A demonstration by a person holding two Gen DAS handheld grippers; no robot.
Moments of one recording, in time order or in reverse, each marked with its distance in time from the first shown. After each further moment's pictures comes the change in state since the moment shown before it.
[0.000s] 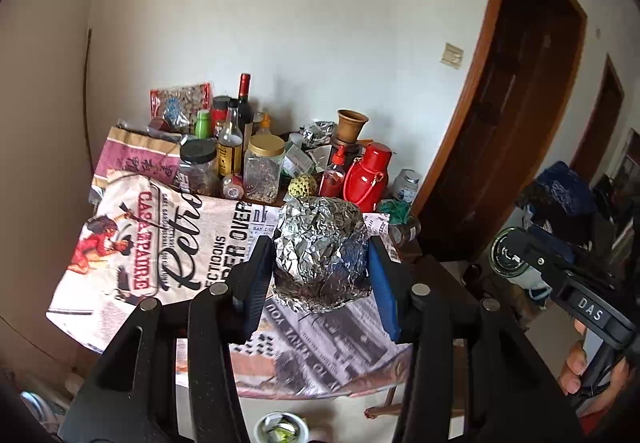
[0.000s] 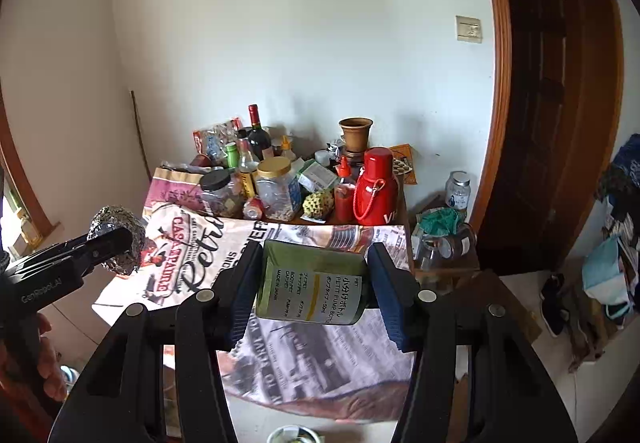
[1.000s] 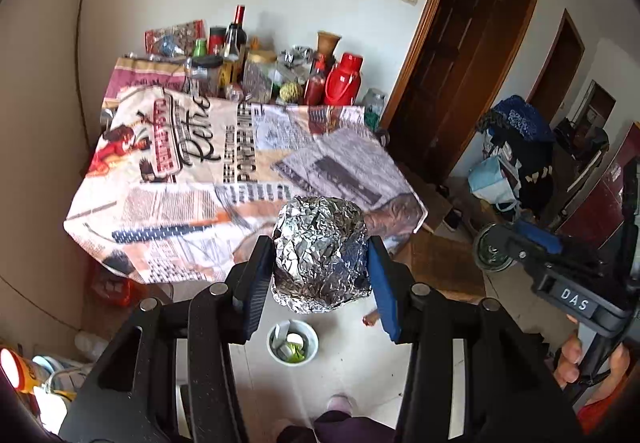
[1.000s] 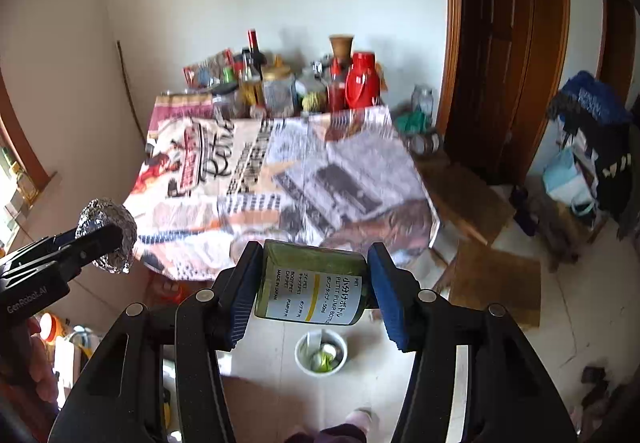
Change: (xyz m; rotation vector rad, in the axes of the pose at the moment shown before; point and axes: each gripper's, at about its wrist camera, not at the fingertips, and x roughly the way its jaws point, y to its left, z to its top) left arm -0.127 0.069 -0.162 0.057 0.208 -0.136; right arm -0.099 0.102 -0.158 0.084 0.212 -0.147
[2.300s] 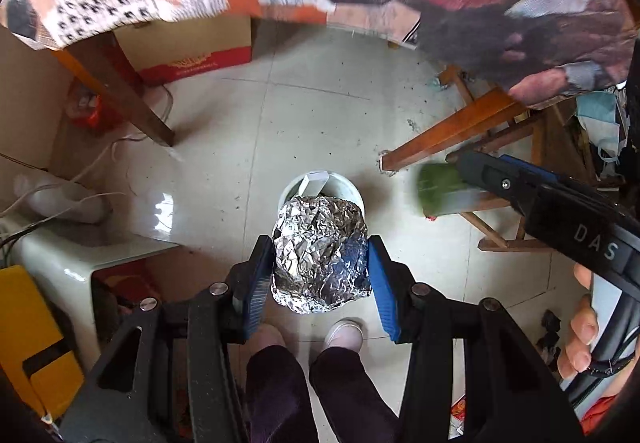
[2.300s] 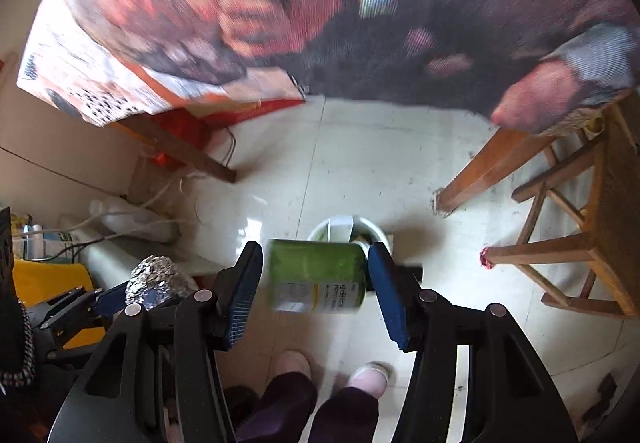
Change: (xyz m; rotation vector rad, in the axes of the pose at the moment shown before) left arm 0.346 0.068 -0.236 -0.271 0.552 0.190; right arm 0.356 -0.037 -0.172 -0.070 0.569 0.214
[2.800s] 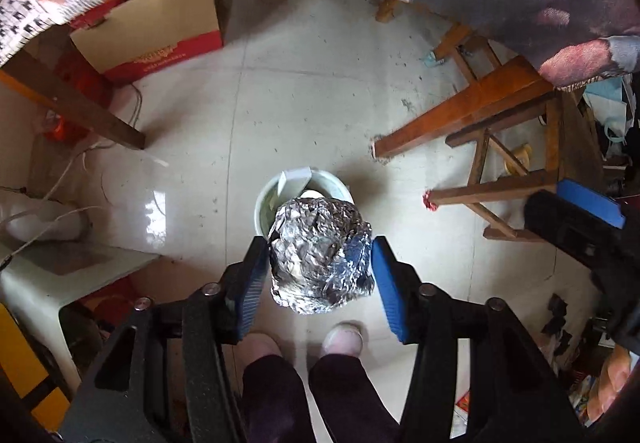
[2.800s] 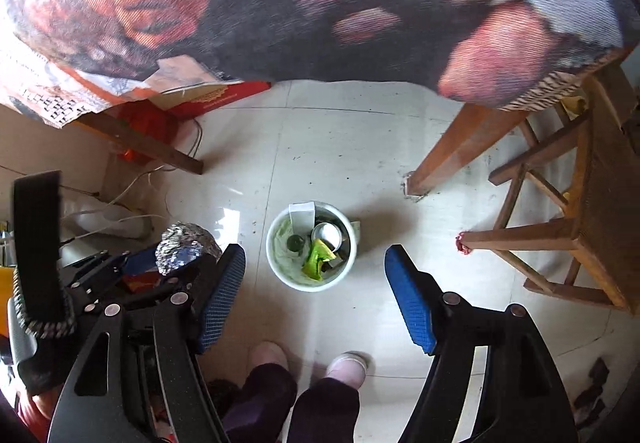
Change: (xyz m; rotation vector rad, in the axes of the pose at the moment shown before) left arm 0.071 -0.032 0.030 0.053 0.082 -0.012; right arm -0.007 -0.043 -0.003 0.040 0.020 -0.070
